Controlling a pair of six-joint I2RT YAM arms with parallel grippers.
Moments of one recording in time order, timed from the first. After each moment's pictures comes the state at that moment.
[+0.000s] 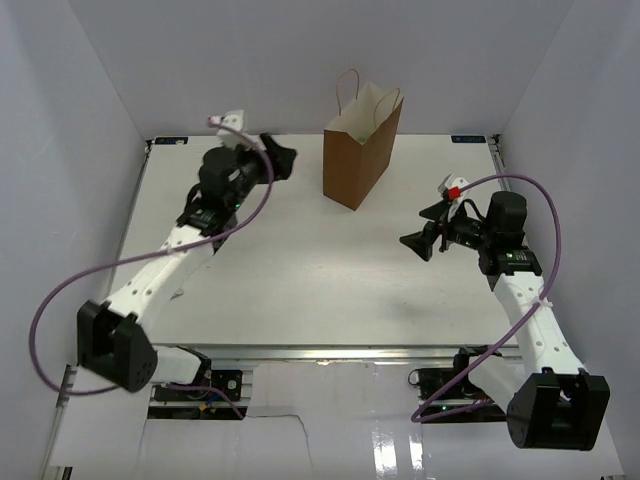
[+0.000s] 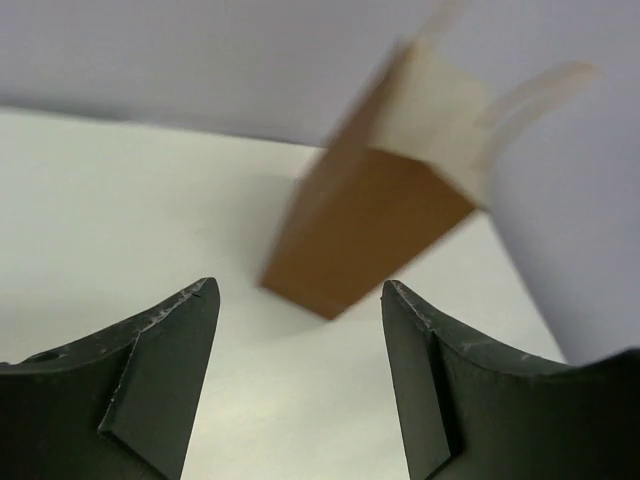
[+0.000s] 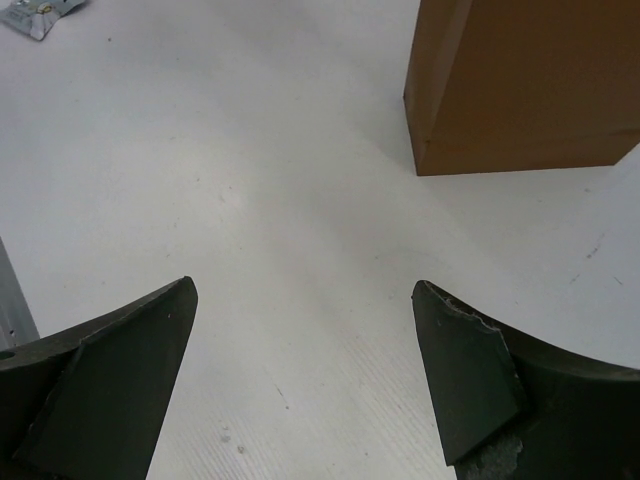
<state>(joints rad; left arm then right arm) -0.45 1.40 1.21 0.16 0.00 -0.41 0.00 1.00 0.77 -0.17 -0.93 -0.32</state>
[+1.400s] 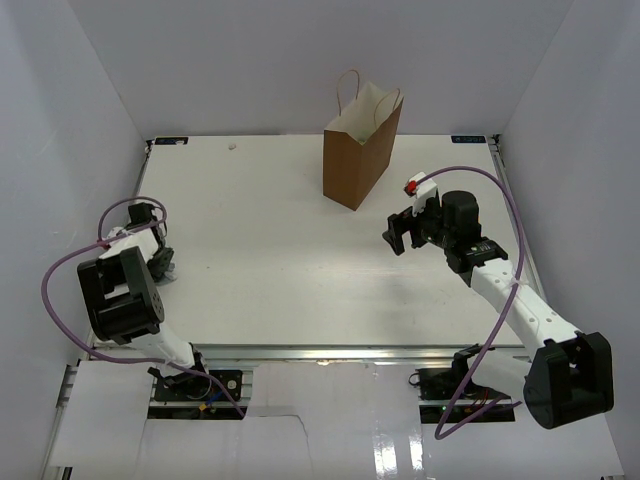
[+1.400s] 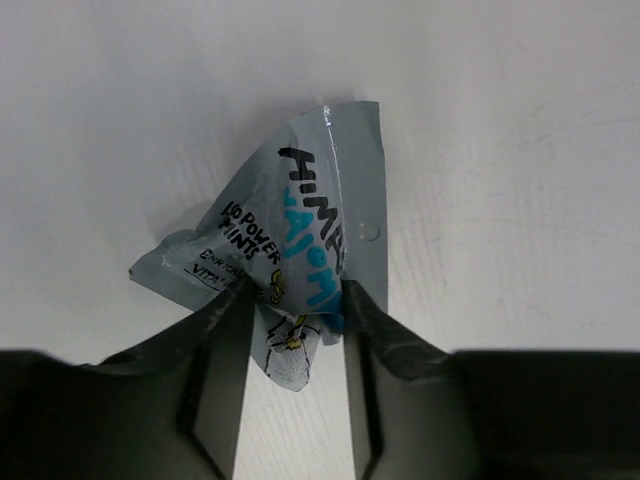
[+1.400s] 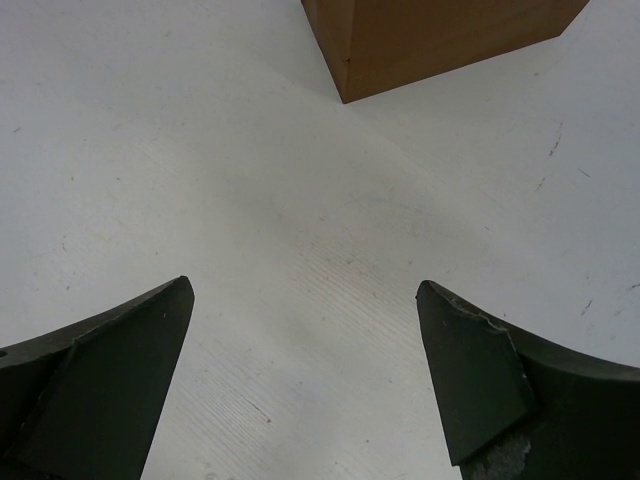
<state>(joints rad) 0.33 1.64 0.92 -0.50 -0.38 -0.90 0.30 1.13 0.77 -0.11 -0.33 -0.19</state>
